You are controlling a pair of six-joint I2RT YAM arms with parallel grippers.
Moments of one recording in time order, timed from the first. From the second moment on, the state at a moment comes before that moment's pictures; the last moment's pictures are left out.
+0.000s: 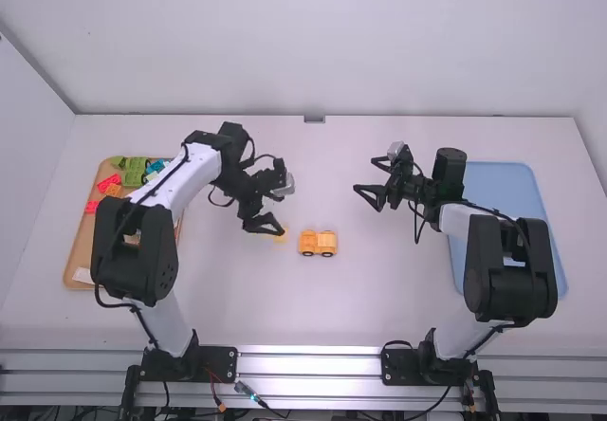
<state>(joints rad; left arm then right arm) -0.15 1.84 1.38 -1.14 0.76 1.33 -0.04 1.77 0.79 0.41 -1.13 -0.35</state>
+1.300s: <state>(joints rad) -0.03 1.99 0.92 -0.35 0.99 1.37 0.22 1.77 0.79 -0.15 -0.97 -1.09</state>
